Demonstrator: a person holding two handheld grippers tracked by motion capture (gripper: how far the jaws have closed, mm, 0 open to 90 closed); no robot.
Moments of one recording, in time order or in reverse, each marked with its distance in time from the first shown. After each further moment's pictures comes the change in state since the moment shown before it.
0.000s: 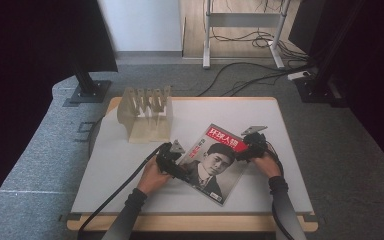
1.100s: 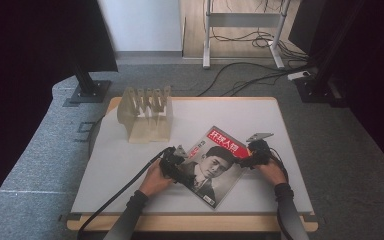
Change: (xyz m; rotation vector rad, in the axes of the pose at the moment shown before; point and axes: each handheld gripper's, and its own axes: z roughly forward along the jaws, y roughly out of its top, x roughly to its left) left arm -0.008 -0.008 0.013 0.060 -0.078 -0.002; right arm 0.004 -0.028 -0.008 -0.016 0.064 0.044
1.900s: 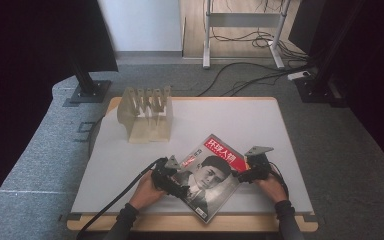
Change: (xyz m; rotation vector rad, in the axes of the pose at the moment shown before) left arm -0.021 -0.031 -0.022 -0.011 -0.005 0.005; right arm 0.040 -0.024 -0.018 -0.023 0.022 -0.027
